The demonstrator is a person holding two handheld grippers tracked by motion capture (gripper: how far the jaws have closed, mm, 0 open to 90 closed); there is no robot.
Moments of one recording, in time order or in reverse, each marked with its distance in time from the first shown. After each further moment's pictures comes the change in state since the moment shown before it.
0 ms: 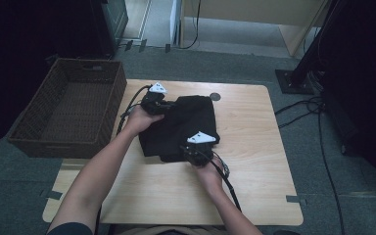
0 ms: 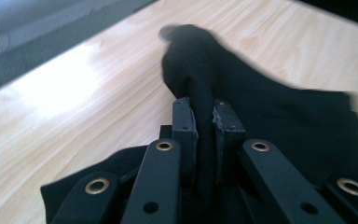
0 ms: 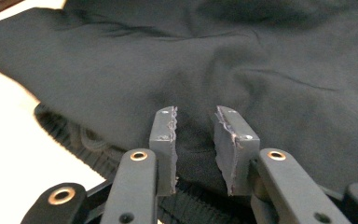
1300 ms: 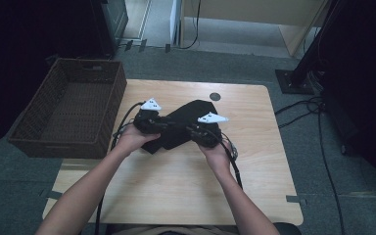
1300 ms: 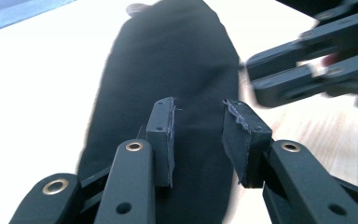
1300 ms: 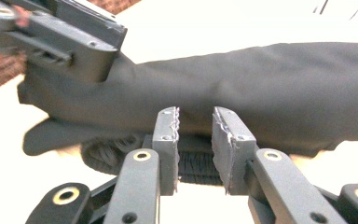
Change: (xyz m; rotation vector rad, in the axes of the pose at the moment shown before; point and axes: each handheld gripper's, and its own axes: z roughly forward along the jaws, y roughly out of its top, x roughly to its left) left arm -0.034 -0.031 -0.037 0.029 -0.022 -0.096; right arm -0.034 0.051 -0.031 -0.083 0.029 0.028
